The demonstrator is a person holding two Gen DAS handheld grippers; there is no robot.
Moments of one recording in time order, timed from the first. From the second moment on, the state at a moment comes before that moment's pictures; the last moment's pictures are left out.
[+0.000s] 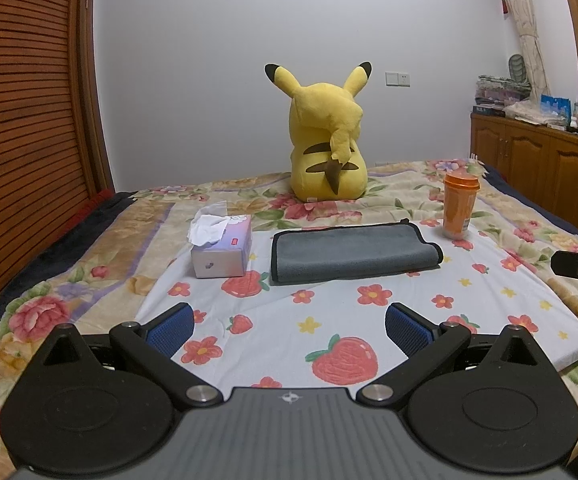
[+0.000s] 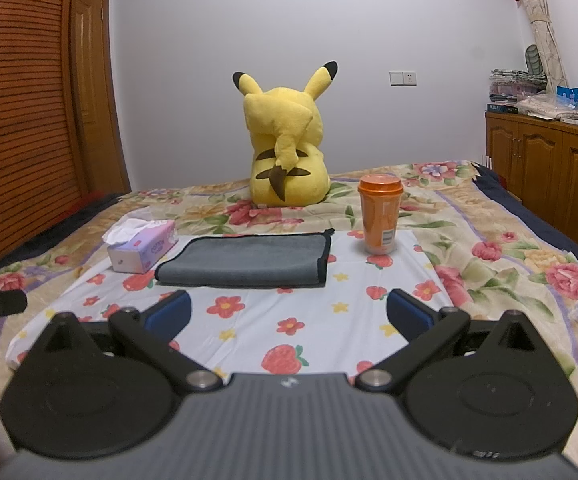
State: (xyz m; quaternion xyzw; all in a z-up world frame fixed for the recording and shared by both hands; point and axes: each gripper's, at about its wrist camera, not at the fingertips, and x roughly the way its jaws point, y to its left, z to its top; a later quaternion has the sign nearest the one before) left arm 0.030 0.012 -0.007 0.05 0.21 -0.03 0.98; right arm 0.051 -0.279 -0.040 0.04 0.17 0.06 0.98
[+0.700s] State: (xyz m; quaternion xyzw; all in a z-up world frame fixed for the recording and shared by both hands) left arm 0.030 0.011 -0.006 0.05 0.21 -0.03 0.97; right arm 0.050 -0.278 -0.041 0.05 0.17 0.06 0.98
